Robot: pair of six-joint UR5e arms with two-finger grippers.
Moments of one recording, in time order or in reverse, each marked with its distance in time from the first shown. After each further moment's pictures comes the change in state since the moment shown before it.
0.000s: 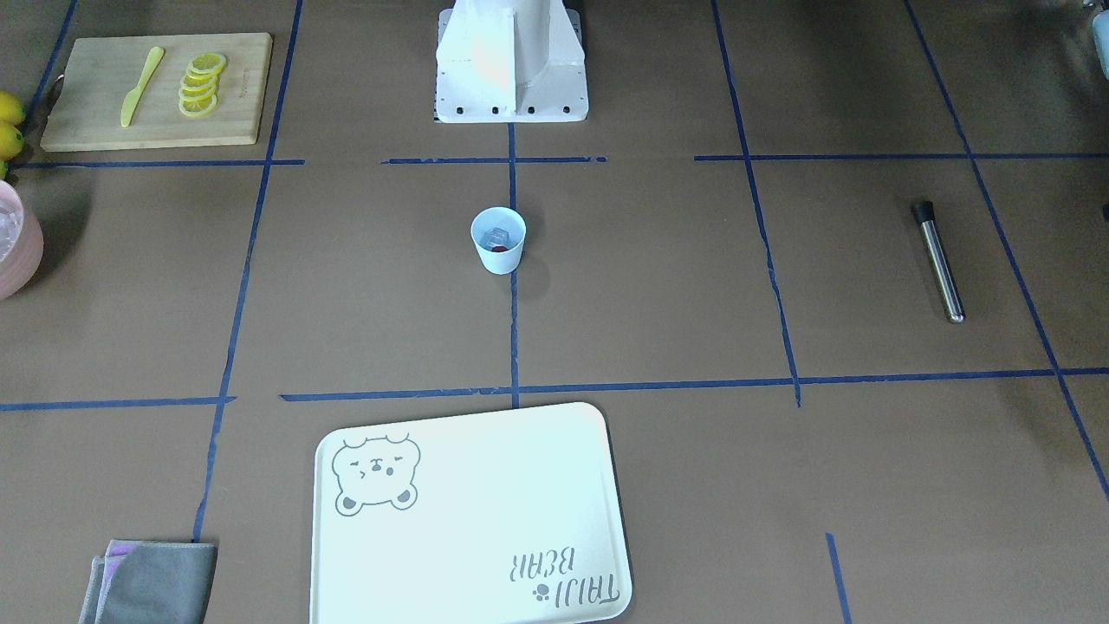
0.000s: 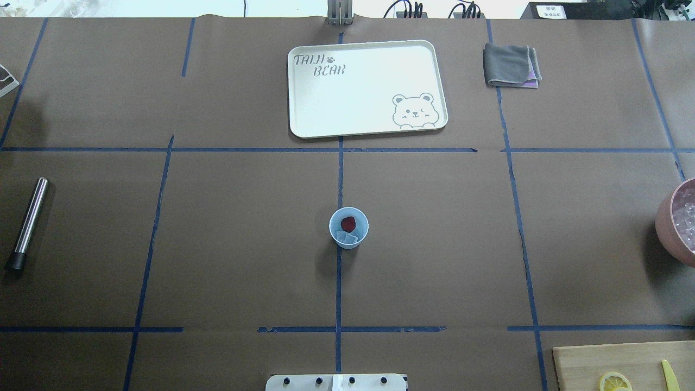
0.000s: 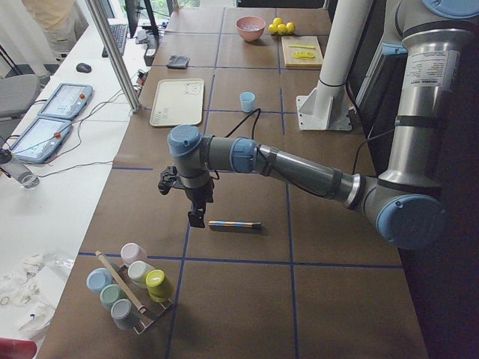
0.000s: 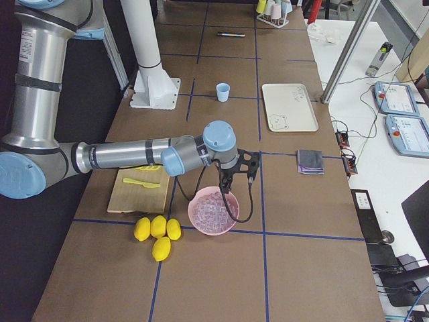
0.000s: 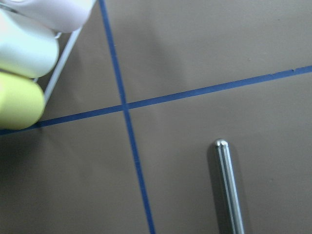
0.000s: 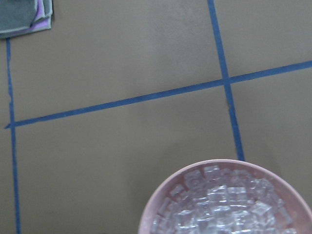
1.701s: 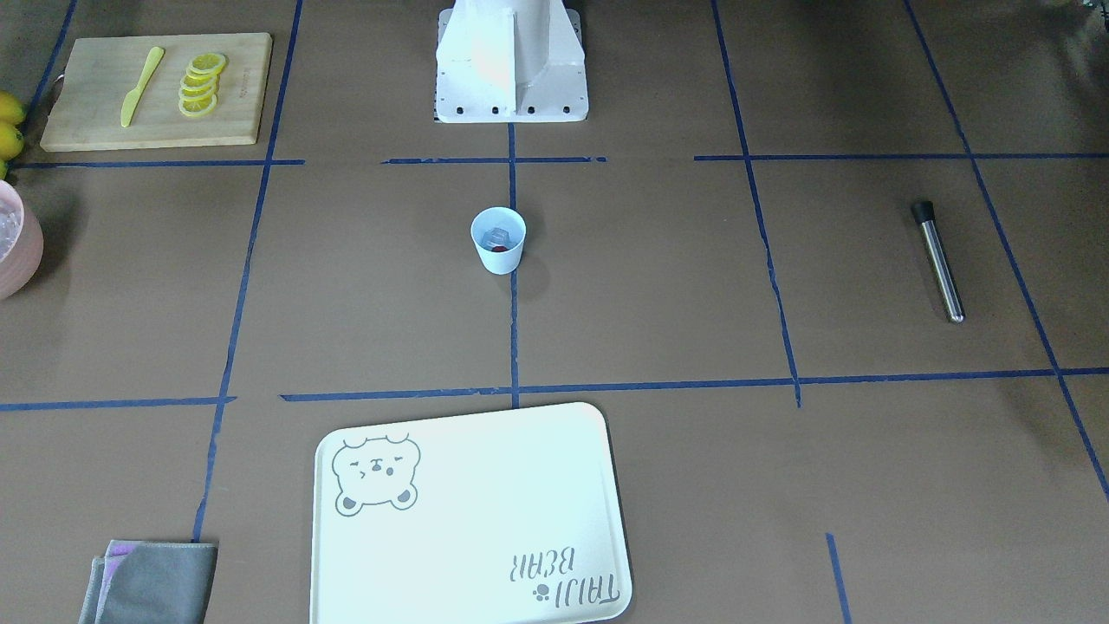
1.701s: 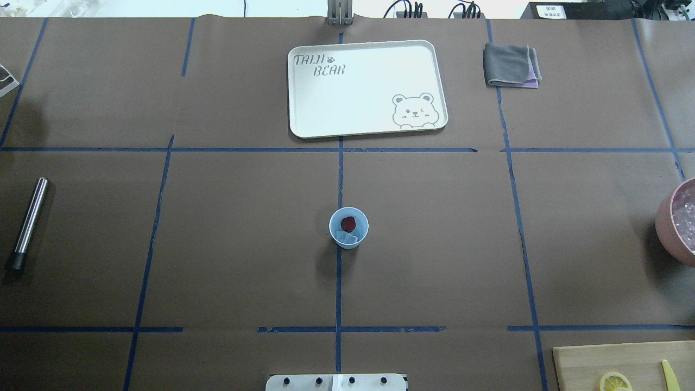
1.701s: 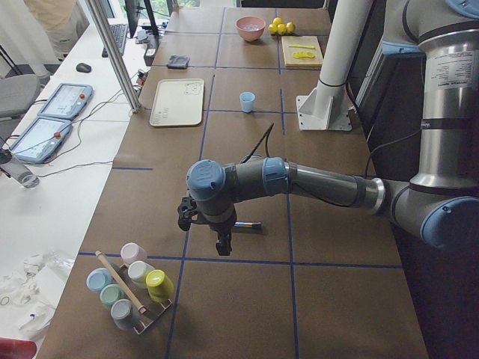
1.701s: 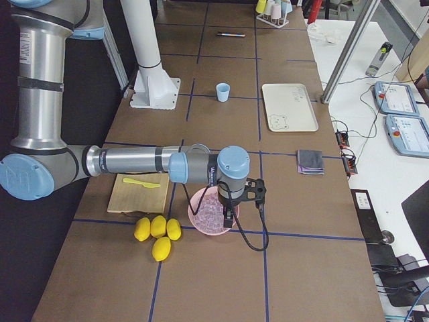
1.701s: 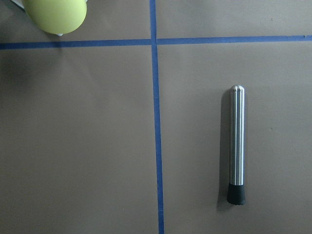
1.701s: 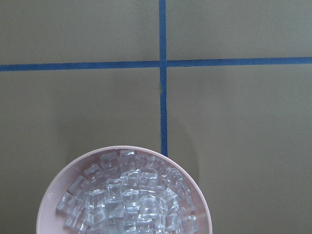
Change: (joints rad) left arm -0.158 0.125 -0.017 0.096 -0.098 0.099; right arm 0.048 0.082 -0.045 -0.329 -0.104 -0.353
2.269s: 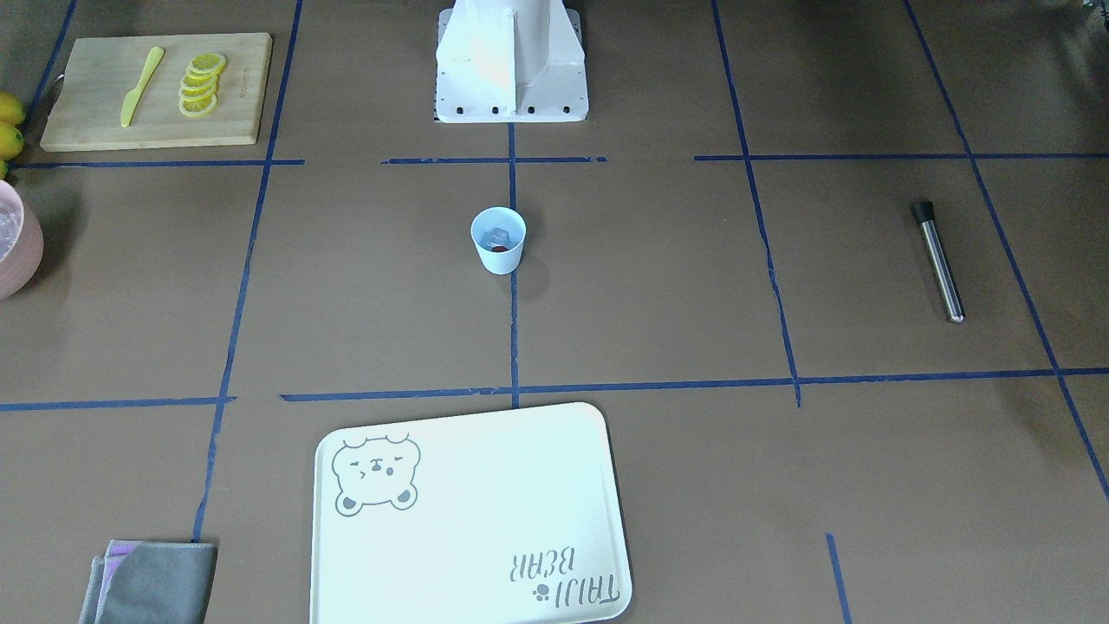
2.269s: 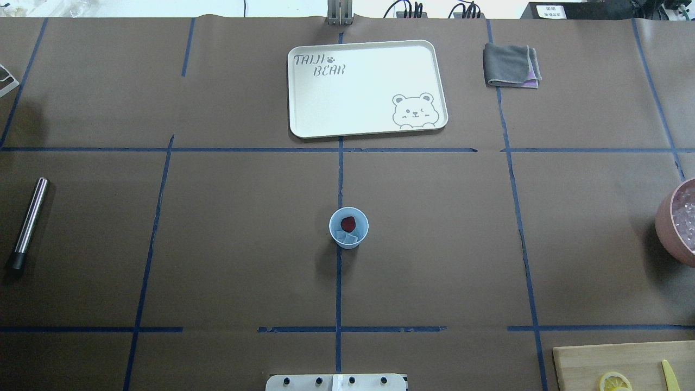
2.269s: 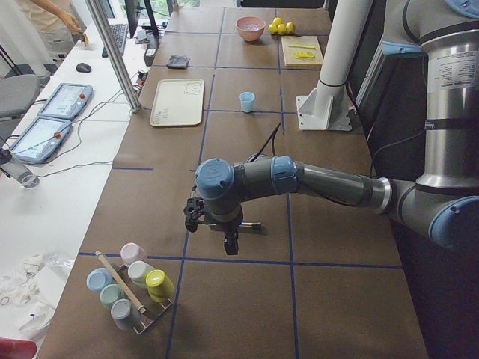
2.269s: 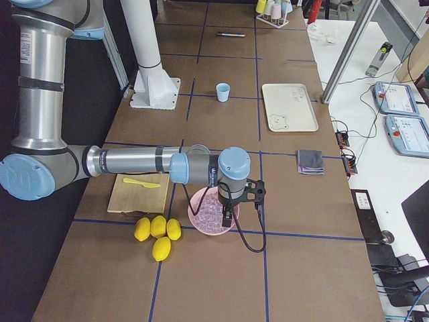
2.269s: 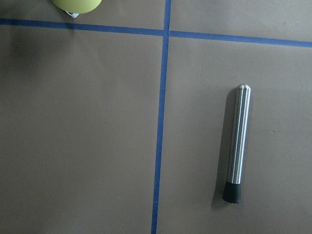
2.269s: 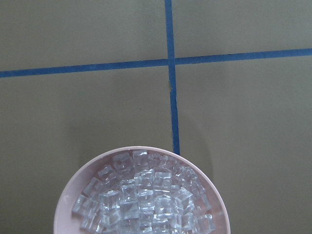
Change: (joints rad) left arm -0.002 0.040 -0.040 0.002 0.000 -0.036; right arm -0.016 0.006 -0.001 0.004 0.047 0.046
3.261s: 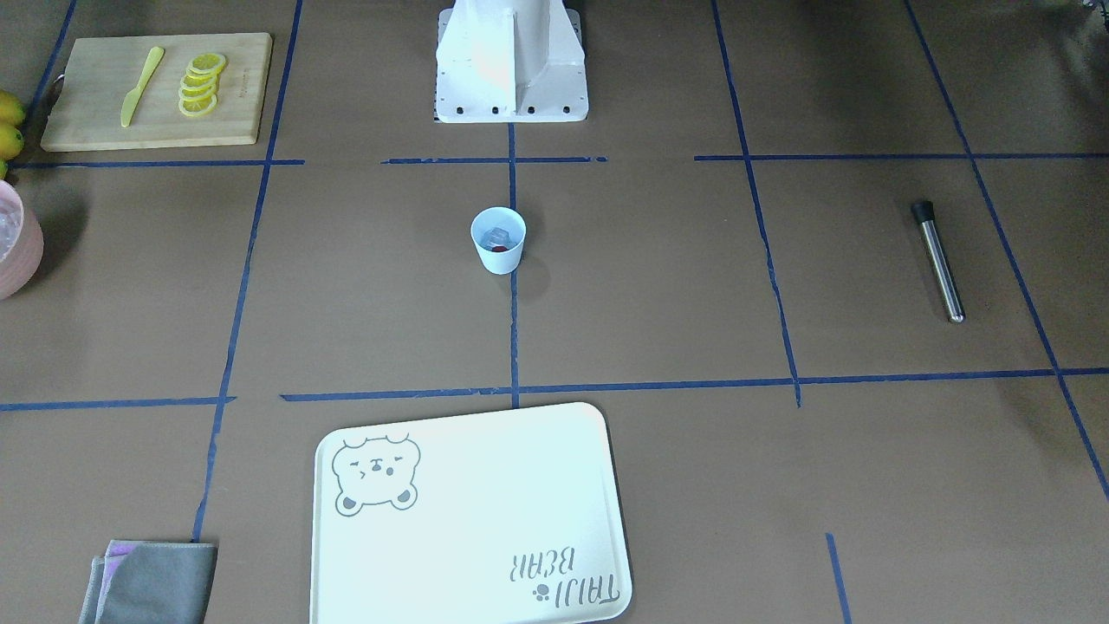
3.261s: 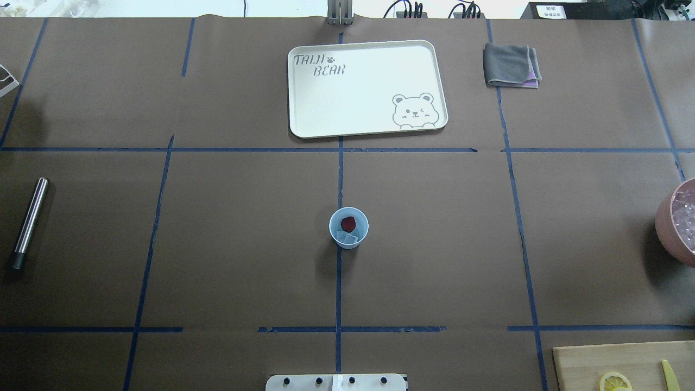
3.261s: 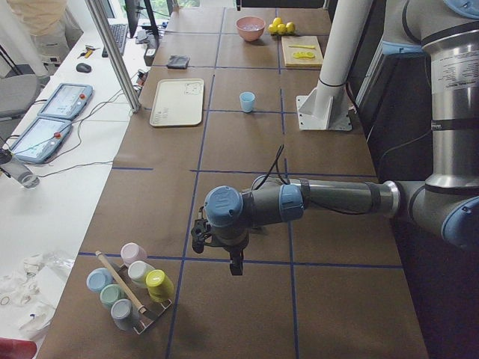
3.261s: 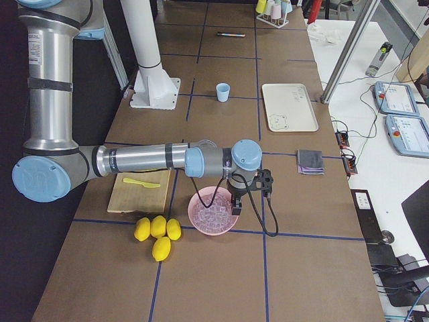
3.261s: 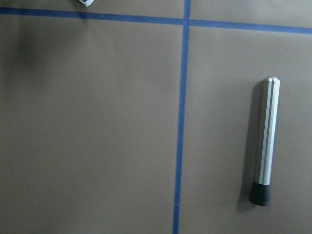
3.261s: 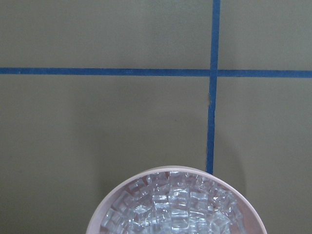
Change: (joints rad) left arm 0.006 0.061 0.085 -0.183 0.010 0.002; right arm -0.071 0.063 -0.036 0.007 0.005 -0.003
